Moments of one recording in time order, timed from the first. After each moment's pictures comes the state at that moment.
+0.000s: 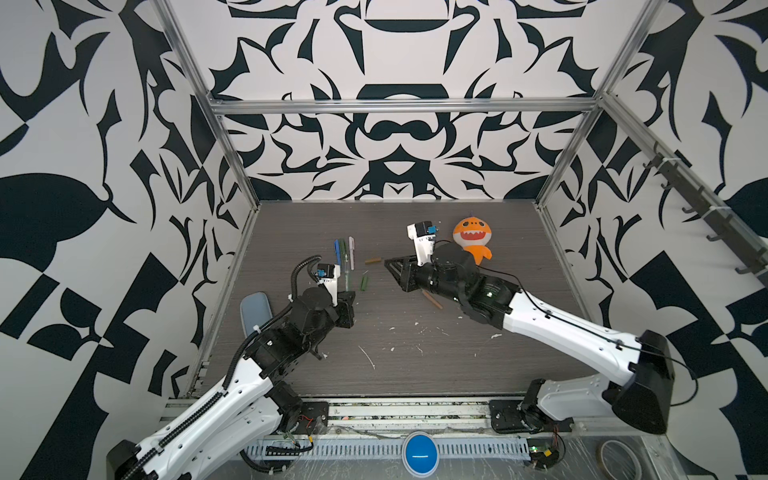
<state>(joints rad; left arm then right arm) -0.73 0.69 0.62 -0.41 -0.20 -0.50 0.90 1.40 1.16 -0.13 0.01 0.63</state>
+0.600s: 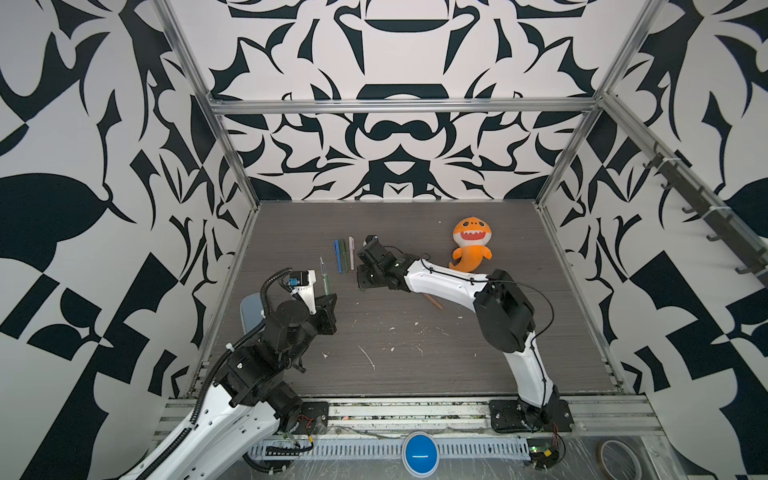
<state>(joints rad) -0.72 0.51 0.65 -0.58 -0.26 -0.54 0.89 2.18 1.73 -0.45 0.10 0.68</state>
